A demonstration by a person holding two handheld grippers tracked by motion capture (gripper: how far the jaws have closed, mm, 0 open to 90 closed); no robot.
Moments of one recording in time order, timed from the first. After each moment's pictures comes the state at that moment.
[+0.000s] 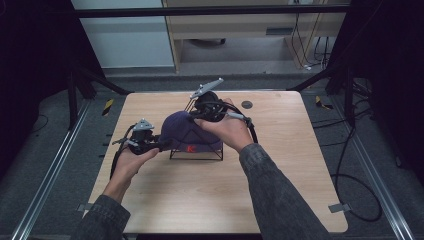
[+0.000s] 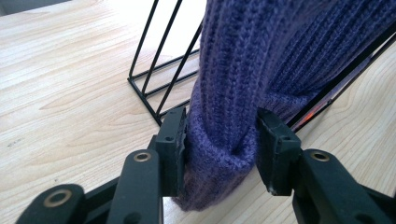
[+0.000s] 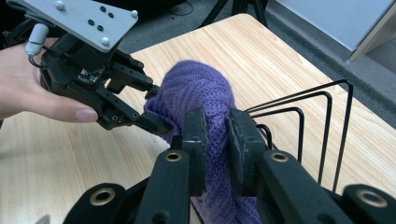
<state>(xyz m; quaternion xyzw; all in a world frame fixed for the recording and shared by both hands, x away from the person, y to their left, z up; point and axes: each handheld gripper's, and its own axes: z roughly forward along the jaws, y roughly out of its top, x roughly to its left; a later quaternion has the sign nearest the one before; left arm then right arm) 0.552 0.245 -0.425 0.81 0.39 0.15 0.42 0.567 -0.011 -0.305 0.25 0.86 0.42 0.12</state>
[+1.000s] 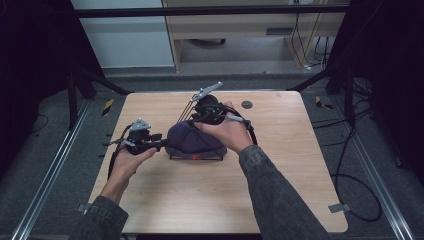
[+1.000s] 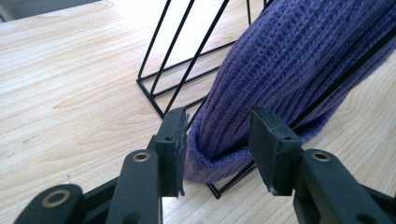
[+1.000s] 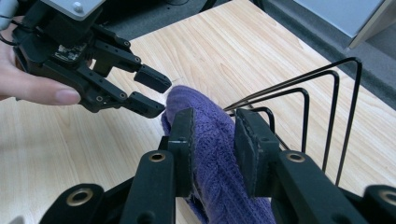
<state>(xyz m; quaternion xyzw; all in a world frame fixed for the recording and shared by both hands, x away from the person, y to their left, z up) 0.549 0.252 -0.422 0.80 0.40 0.16 0.42 0.568 -0.010 -0.317 0.26 0.87 0.40 0.12</state>
